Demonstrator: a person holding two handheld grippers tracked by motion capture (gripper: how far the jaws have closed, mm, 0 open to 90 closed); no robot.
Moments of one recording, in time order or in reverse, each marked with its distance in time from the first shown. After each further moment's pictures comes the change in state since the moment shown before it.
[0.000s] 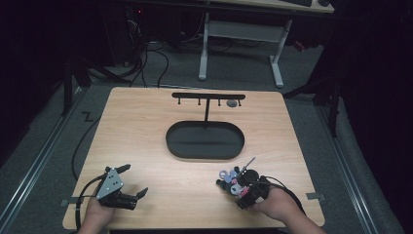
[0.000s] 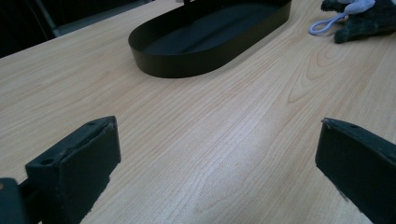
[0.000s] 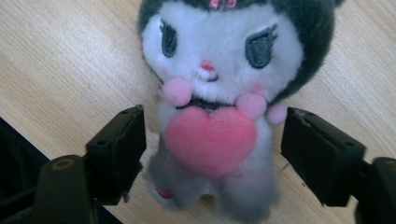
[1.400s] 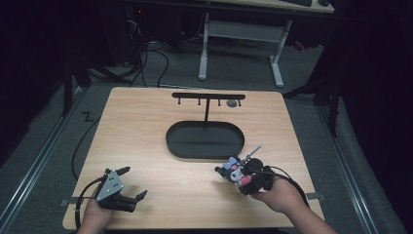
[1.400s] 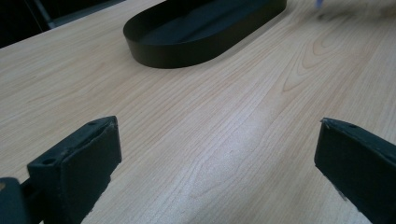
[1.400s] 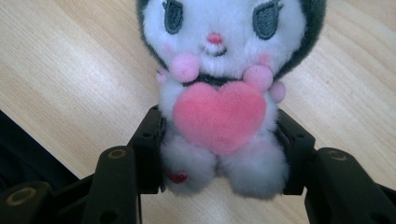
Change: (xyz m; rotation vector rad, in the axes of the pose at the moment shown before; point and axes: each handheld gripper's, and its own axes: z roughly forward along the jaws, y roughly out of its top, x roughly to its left) left arm -0.003 -0.002 -0.003 0.027 -0.011 0.006; right arm -0.011 0.014 -0.039 -0.083 -0.023 0.018
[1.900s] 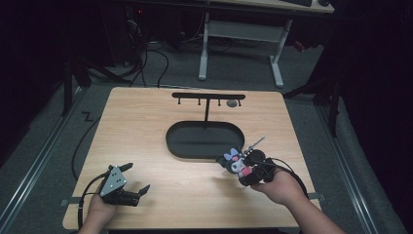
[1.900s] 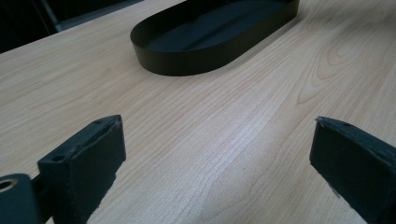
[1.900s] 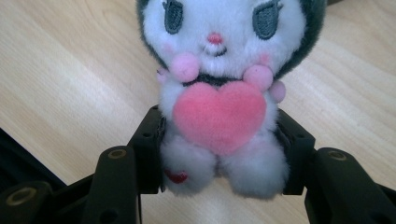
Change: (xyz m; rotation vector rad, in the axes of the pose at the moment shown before) left arm 0.004 0.003 0.012 -0.012 0.023 -0.011; right arm -0.014 0.013 -0.013 -0.047 0.008 0.050
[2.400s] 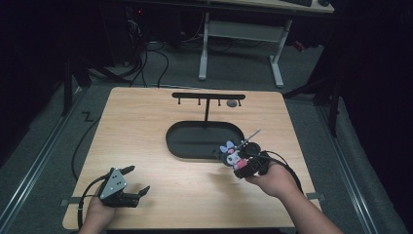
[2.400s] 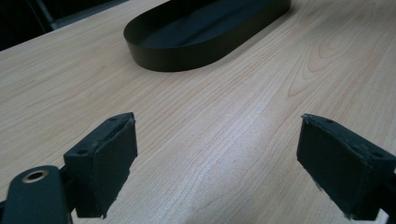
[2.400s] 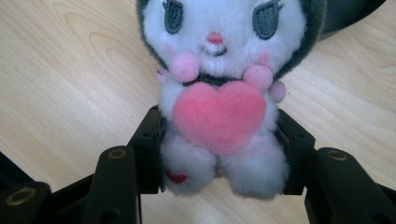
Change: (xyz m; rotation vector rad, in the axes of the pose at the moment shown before) left arm -0.004 0.000 -0.004 0.023 -0.007 0.018; right arm 0.001 0.023 -0.003 -0.026 -0.016 0.006
